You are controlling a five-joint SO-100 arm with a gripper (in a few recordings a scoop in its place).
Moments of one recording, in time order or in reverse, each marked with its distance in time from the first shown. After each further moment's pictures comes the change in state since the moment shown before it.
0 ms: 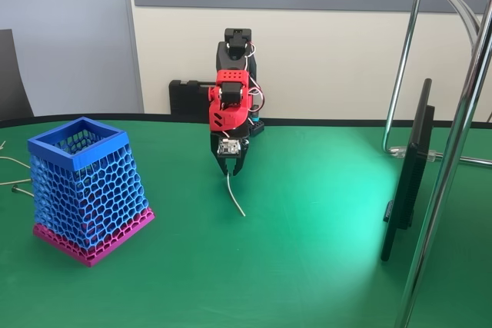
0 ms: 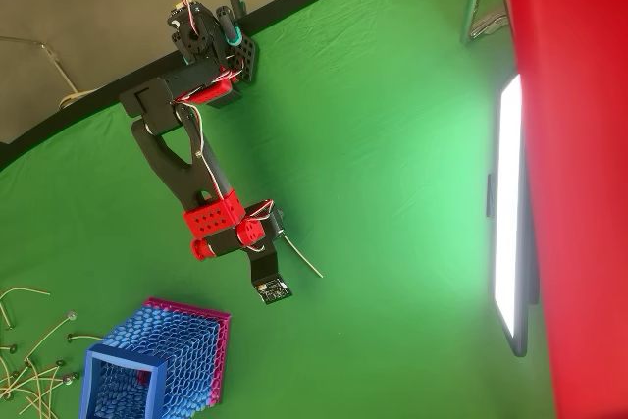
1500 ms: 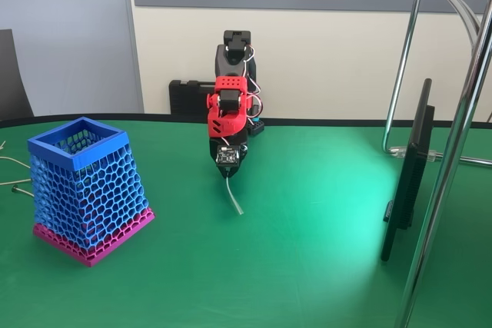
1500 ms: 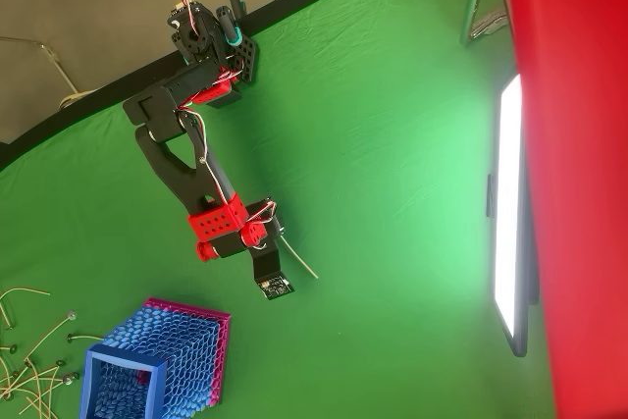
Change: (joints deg) arm 0.7 -3.5 0.0 -0.4 -0.2
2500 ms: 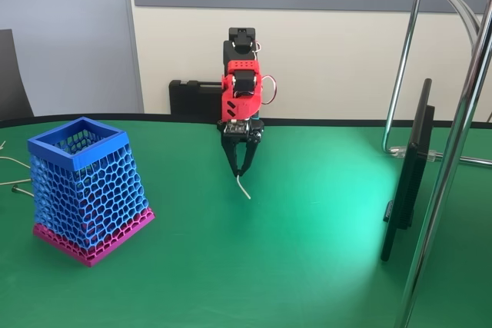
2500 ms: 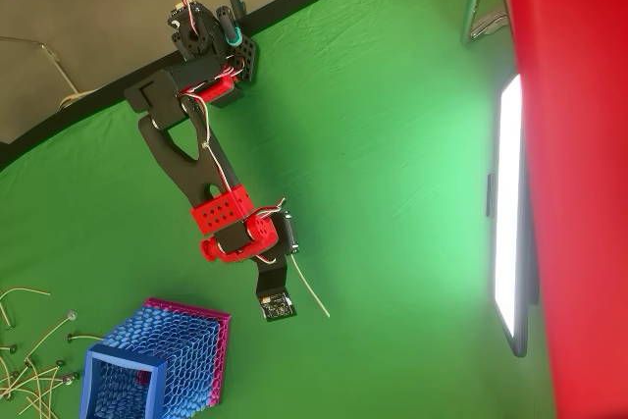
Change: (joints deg) arm -6.6 5.5 -8.3 -7.5 14.8
